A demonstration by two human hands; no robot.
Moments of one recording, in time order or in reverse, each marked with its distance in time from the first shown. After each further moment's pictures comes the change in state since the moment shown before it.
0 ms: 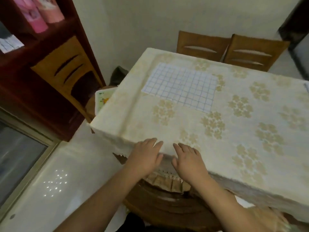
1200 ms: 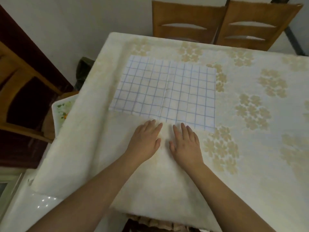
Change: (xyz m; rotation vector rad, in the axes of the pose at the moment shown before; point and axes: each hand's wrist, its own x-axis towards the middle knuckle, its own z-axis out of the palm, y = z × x) left_hand 0.312 -0.084 0.076 0.075 0.031 0.125; right_hand 0.260 0.111 0.062 0.069 0.070 0.258
